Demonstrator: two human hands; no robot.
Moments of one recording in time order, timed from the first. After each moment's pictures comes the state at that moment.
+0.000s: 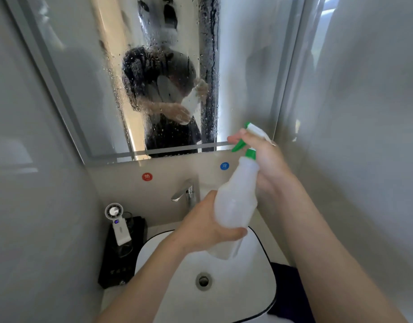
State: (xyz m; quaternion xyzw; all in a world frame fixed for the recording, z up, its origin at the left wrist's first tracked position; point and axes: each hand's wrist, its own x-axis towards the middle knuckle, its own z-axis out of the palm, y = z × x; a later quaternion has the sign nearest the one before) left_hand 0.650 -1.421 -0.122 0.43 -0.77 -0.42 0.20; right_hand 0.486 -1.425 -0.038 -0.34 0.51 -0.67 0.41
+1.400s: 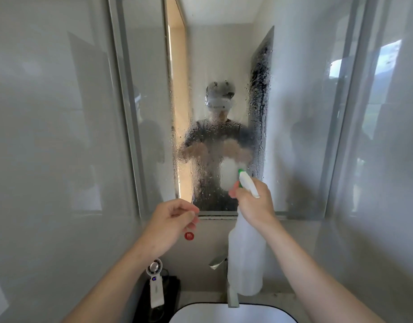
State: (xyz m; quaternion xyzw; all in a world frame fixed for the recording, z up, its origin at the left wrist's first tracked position) left_hand 0.757 -1.471 0.002 0.46 -0.65 -0.38 0.46; right_hand 0.555 -1.501 0.009 -0.55 0.55 -0.60 0.21
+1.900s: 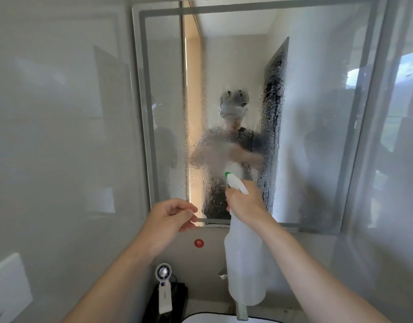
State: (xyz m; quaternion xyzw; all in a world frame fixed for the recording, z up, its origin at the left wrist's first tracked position) left_hand 0.780 -1.462 0.022 0.47 -0.63 -0.37 0.49; right_hand 0.585 -1.511 0.035 -0.61 0.54 -0.52 0.26
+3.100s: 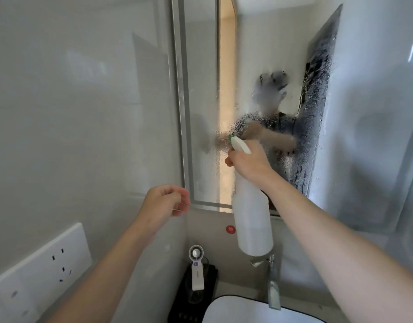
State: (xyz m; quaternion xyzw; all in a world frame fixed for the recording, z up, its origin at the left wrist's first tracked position) left_hand 0.850 -1.468 0.014 0.56 -0.51 -0.35 0.55; right_hand 0.650 -1.549 0.081 -0.66 0.50 -0.50 0.26
